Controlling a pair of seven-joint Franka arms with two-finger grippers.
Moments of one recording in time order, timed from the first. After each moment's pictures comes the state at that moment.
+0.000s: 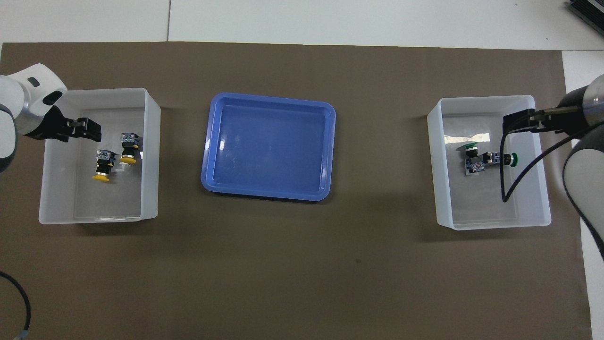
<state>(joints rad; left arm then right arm) 0.05 0.27 -0.01 -1.59 0.00 1.86 0.07 -0.10 0.05 0.16 -1.62 -0.07 1.74 0.09</state>
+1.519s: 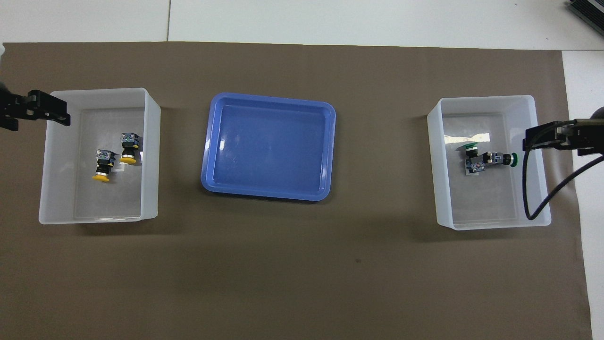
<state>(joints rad) 0.02 0.17 -0.01 -1.44 0.01 1.63 -0.02 0.03 -0.02 -0.04 -1.62 -0.04 1.65 0.09</state>
